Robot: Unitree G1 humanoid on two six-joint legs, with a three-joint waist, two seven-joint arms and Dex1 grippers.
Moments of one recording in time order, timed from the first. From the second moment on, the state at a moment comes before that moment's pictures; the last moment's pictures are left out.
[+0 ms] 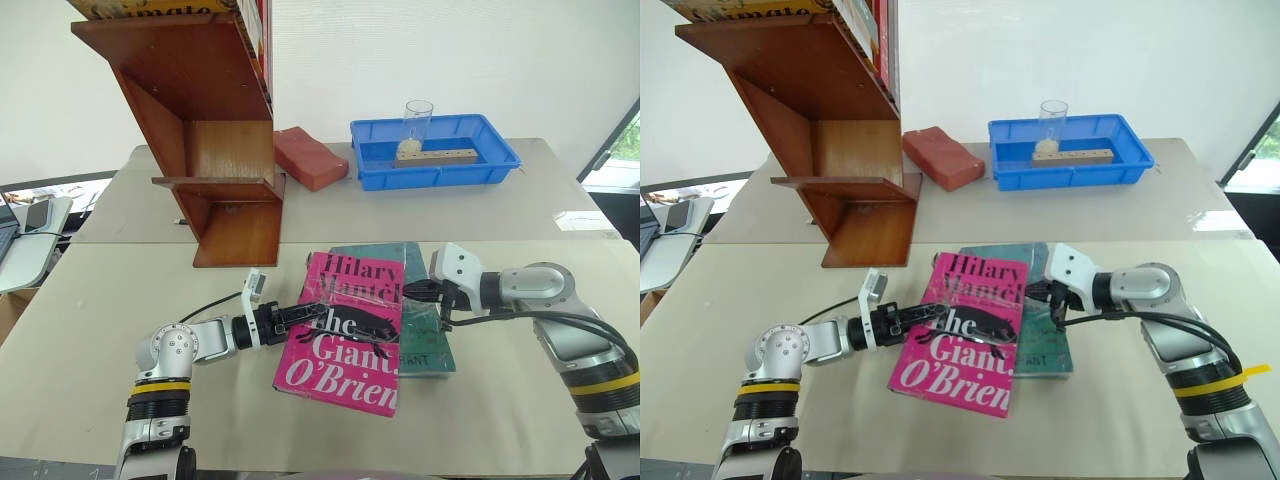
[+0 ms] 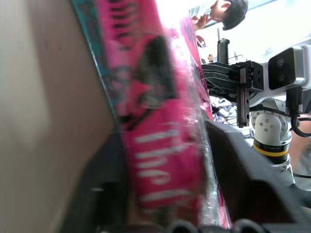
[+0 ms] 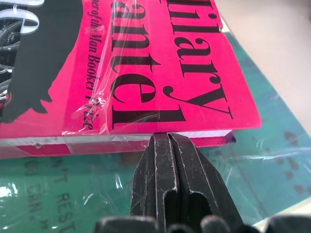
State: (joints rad) left arm -0.26 0.28 0.20 0.01 -0.97 1.29 -0.65; right arm -0.34 -0.79 0.13 -0.12 0.18 0.31 1.11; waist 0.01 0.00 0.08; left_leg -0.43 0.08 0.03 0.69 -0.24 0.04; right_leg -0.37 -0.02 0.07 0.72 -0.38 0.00
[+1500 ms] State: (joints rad) left arm -0.85 0.94 -0.22 0.30 0.38 -0.44 -0.78; right arm -0.71 -0.95 -0.21 -0.39 0.79 0.82 0.87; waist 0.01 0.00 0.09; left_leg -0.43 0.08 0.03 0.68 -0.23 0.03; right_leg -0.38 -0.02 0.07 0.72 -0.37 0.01
